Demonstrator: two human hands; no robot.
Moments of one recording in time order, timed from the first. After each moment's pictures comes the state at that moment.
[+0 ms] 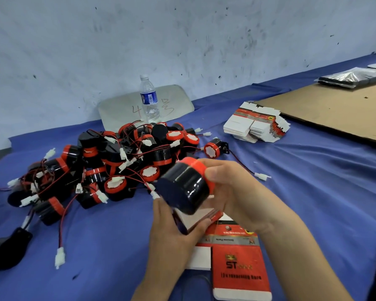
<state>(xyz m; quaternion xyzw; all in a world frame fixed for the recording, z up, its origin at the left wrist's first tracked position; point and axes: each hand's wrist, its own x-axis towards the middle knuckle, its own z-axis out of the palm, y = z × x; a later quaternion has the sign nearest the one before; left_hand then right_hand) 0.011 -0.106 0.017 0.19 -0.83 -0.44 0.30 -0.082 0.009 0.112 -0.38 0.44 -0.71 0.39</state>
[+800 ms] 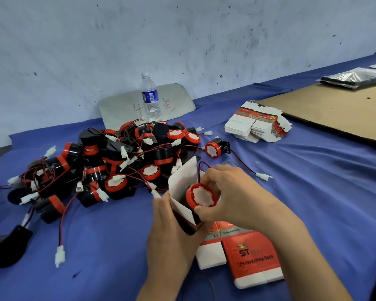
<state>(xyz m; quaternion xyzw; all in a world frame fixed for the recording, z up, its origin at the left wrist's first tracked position) 0.014 -0.097 0.023 0.23 -0.85 -0.34 0.33 -0.088 0.007 0.101 -0.45 0.85 -0.29 0.00</state>
